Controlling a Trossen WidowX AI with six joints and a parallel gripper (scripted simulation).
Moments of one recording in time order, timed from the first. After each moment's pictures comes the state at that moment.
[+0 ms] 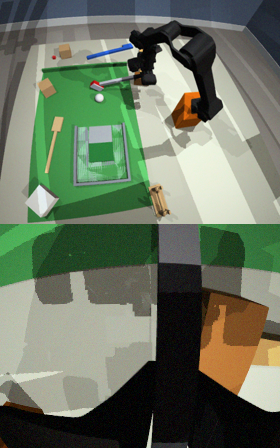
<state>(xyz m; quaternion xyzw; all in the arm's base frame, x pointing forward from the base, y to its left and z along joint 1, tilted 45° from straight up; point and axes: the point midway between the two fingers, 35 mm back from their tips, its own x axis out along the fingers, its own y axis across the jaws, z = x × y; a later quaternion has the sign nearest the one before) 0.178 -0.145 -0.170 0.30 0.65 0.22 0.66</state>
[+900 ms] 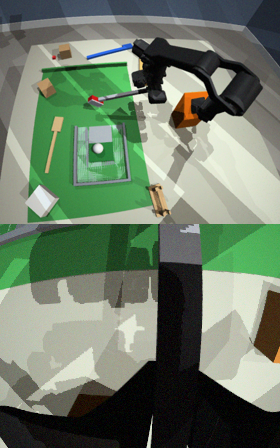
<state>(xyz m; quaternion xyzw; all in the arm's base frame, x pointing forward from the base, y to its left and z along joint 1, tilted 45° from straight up) 0.185 -0.090 -0.050 0.31 0.65 0.23 0.66</state>
